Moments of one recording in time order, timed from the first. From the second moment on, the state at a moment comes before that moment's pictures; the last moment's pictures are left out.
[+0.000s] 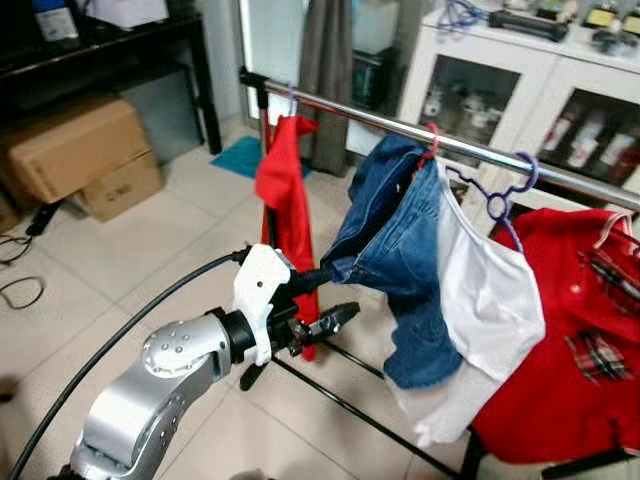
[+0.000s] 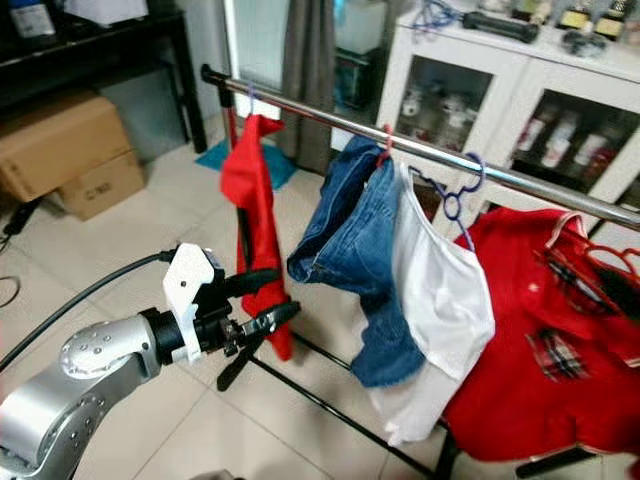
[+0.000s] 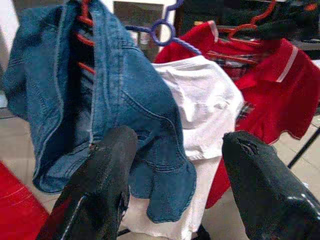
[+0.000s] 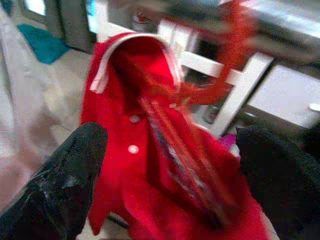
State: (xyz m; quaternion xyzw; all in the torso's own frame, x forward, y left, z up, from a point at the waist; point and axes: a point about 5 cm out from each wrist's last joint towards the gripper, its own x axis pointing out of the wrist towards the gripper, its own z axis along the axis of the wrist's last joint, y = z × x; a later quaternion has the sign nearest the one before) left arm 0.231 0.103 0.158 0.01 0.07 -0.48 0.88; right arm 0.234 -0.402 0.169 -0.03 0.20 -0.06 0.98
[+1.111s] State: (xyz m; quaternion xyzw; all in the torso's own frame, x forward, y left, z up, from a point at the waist) left arm 0.230 0.107 0.156 0.03 0.08 -0.48 0.87; right arm 0.242 -0.378 0.158 0.03 0.22 -0.03 0.97
